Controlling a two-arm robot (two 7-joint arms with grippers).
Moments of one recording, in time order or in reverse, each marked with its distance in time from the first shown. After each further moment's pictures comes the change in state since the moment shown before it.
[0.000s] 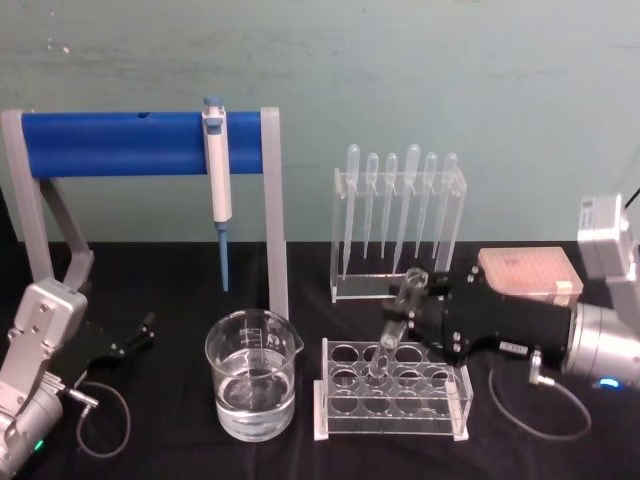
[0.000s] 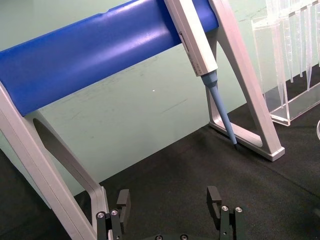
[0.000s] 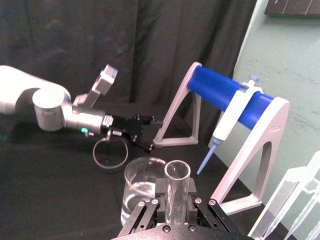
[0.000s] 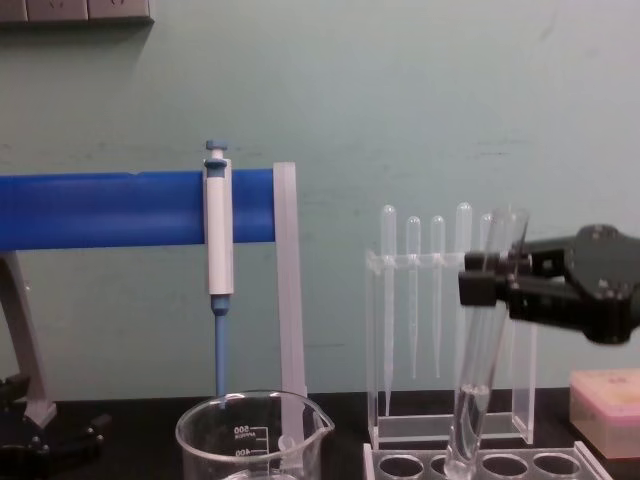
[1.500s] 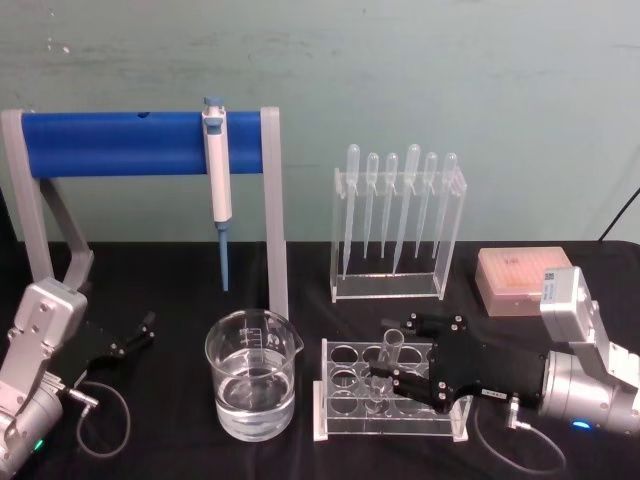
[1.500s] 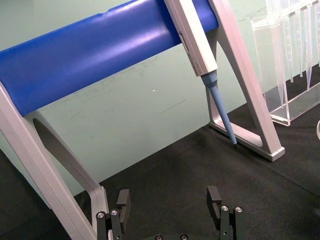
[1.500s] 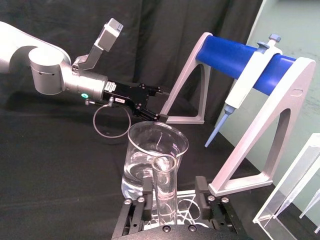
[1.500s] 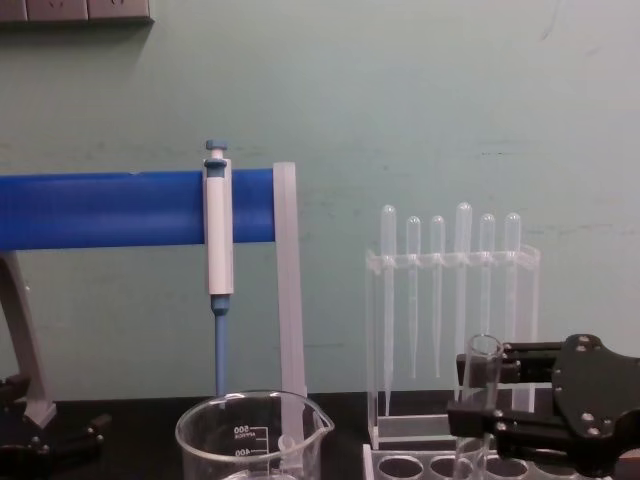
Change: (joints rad) left arm 0.000 0.000 0.000 0.000 0.000 0.000 0.000; right arm 0.000 -0.087 -0.046 0.204 -0.103 -0.171 0.044
